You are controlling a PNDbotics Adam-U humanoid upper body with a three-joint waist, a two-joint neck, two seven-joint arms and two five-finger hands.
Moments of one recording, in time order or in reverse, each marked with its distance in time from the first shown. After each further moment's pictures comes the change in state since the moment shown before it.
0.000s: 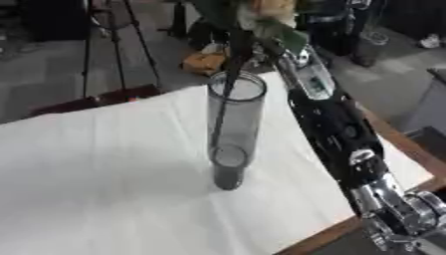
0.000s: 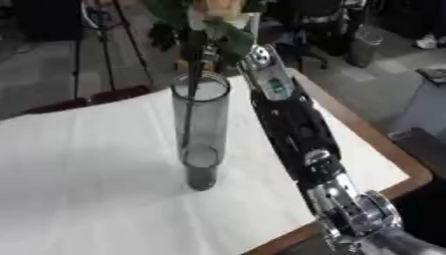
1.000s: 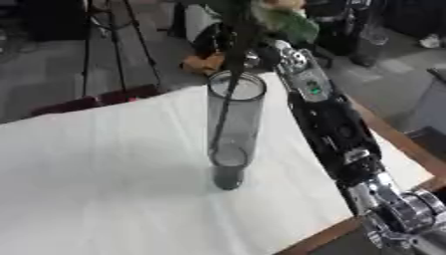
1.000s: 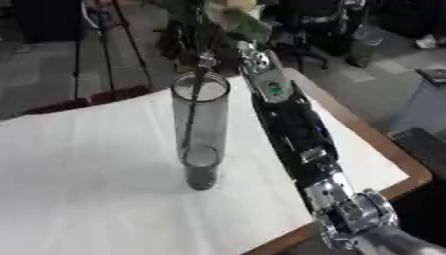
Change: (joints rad) left arm 0.001 0.000 0.000 0.000 0.001 0.000 -0.001; right arm -0.011 0.013 -0.031 0.075 0.084 0.002 0.002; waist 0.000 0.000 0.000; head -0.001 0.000
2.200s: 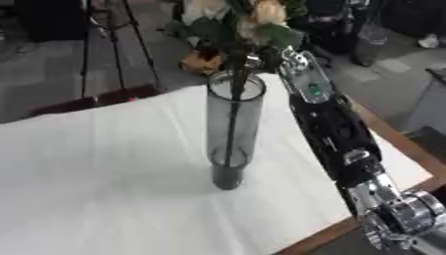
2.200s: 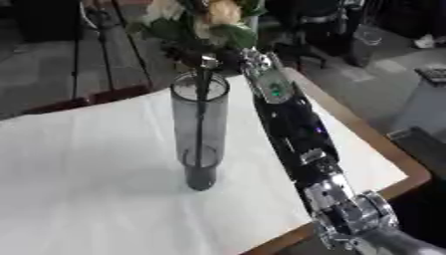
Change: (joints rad) left arm 0.000 0.000 0.000 0.000 0.000 -0.001 0.000; right arm 0.005 0.000 -0.020 0.012 0.020 0.000 0.000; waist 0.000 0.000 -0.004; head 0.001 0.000
